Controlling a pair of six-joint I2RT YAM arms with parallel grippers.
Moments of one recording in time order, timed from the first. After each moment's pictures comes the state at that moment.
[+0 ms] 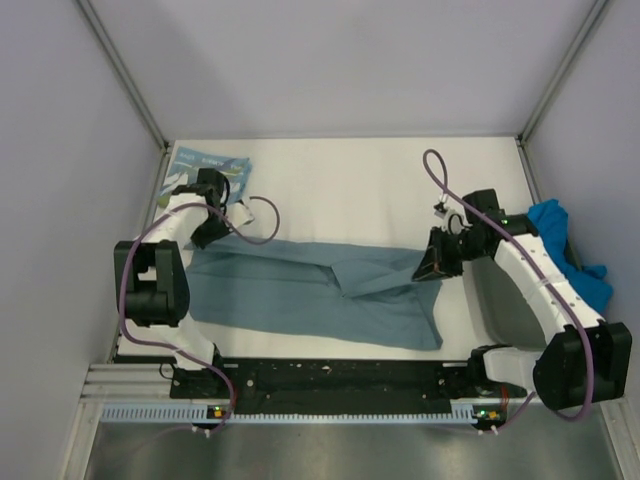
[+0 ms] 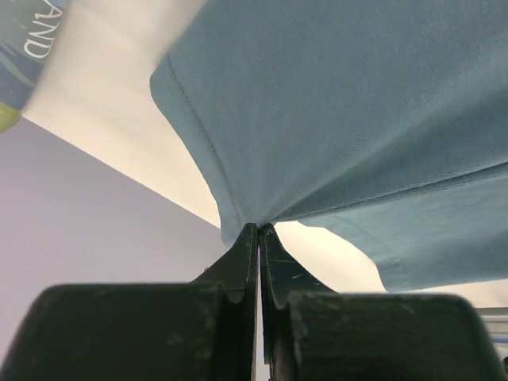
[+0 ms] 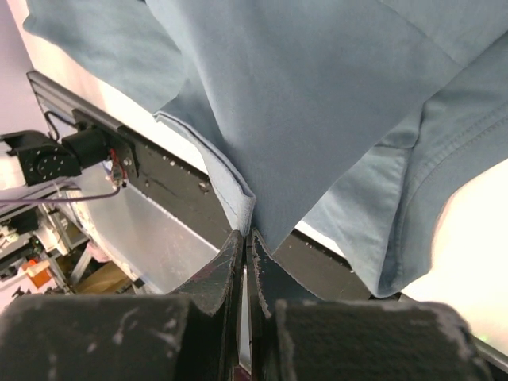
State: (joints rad) left arm -0.02 1.70 1.24 -0.86 -0.25 0.96; right arm 0.16 1.23 0.98 -0.96 -0.63 0.29
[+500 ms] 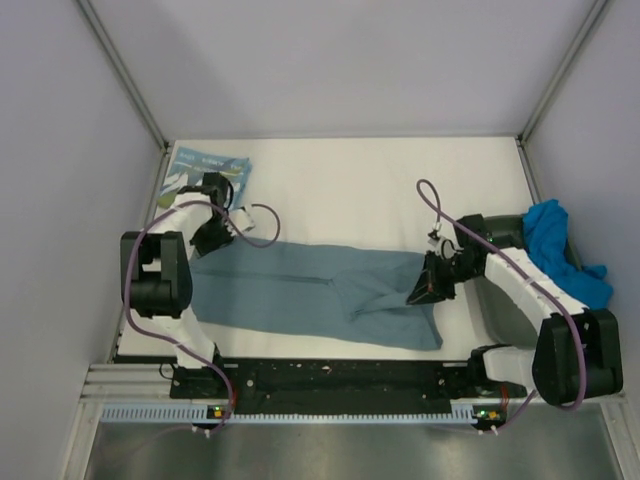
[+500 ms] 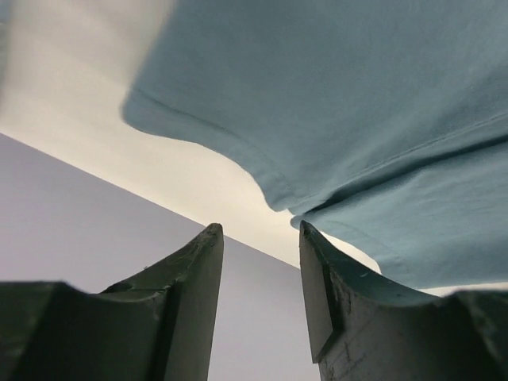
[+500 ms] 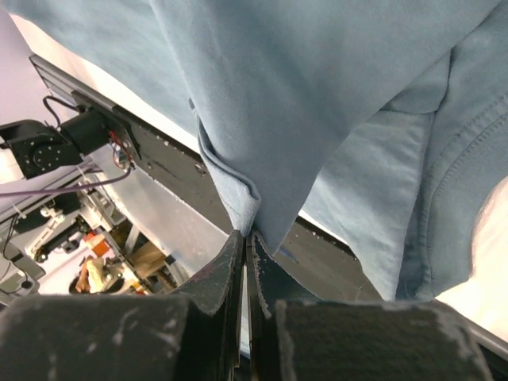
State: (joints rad) left arm -0.02 1.77 1.22 -0.87 -0.30 0.99; right arm 0.18 1.22 0.76 -0.87 -0.71 0.36
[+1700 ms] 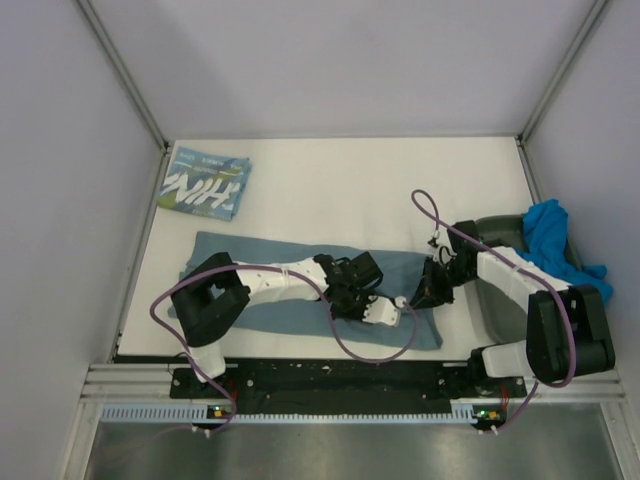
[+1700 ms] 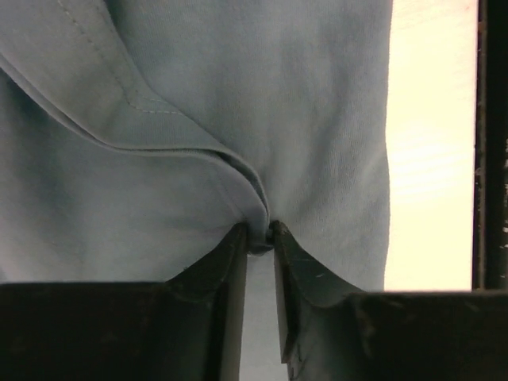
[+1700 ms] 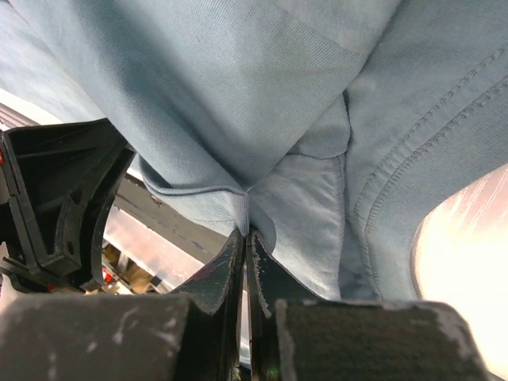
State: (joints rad) left arm -1.07 1.80 1.14 -0.59 0.26 0.75; right arm 0.18 1.35 0.68 -0.72 -0.61 0.40
